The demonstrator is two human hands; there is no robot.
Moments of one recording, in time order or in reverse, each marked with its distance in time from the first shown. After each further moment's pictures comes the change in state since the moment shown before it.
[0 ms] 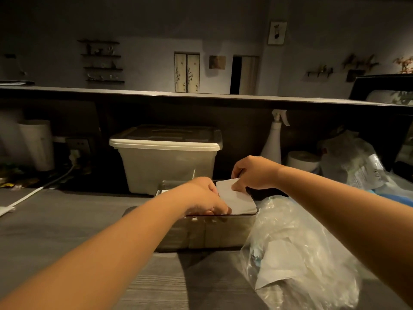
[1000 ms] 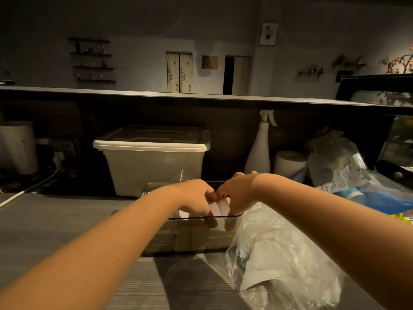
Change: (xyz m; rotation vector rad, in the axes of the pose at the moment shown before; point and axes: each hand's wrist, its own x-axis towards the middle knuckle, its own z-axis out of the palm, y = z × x) left_hand 0.036 0.003 0.005 0.474 -0.171 0.204; right_hand -0.015 -0.011 0.011 -0.581 -0.400 -0.110
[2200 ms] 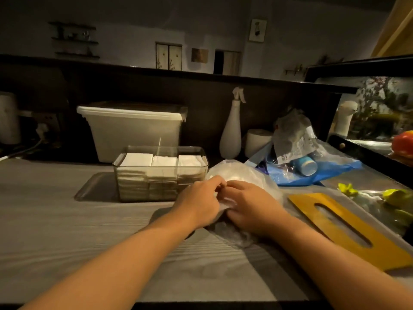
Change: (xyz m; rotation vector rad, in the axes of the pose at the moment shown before) left_hand -0.052 0.071 0.136 -0.103 0.457 0.147; right_hand -0.111 0.002 0.154 0.337 0.661 -0.065
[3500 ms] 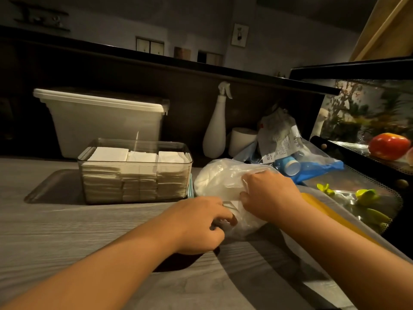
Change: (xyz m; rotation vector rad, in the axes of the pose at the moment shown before) left_hand -0.004 -0.002 0.017 0.125 -0.251 0.321; right_hand 0.001 0.025 -0.030 -0.414 -0.060 0.422
